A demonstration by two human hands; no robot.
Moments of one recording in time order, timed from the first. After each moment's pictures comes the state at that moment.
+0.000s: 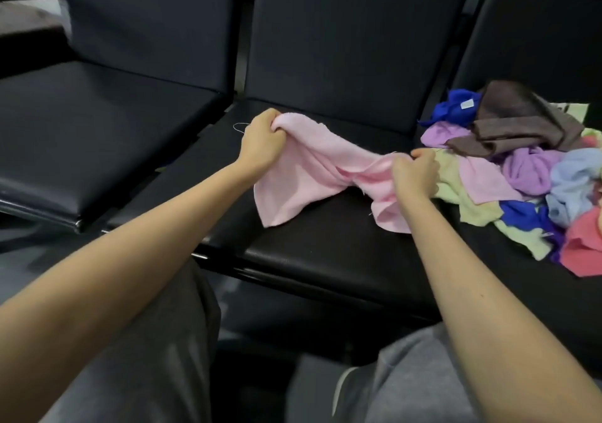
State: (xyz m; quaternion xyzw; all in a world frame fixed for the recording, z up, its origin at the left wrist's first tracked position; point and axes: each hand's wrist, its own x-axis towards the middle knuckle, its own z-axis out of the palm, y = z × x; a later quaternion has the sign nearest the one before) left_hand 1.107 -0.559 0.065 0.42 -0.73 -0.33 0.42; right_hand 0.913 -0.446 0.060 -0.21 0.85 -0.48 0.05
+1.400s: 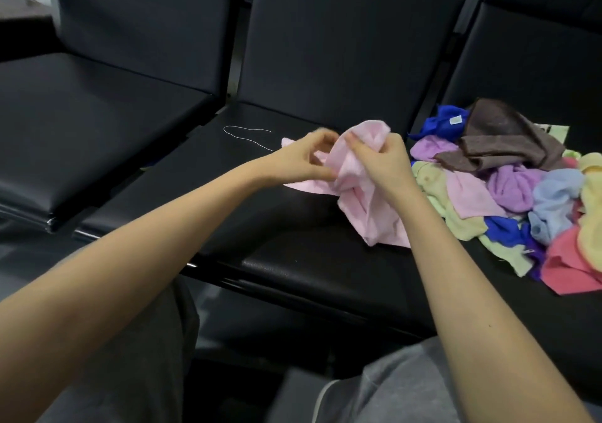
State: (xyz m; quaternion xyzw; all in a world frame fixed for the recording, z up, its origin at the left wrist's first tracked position) left_hand 1.081 -0.536 0.073 0.20 -0.84 -0.47 0.20; right_hand 0.957 -0.428 0.109 -0.51 0.68 -0.51 0.15
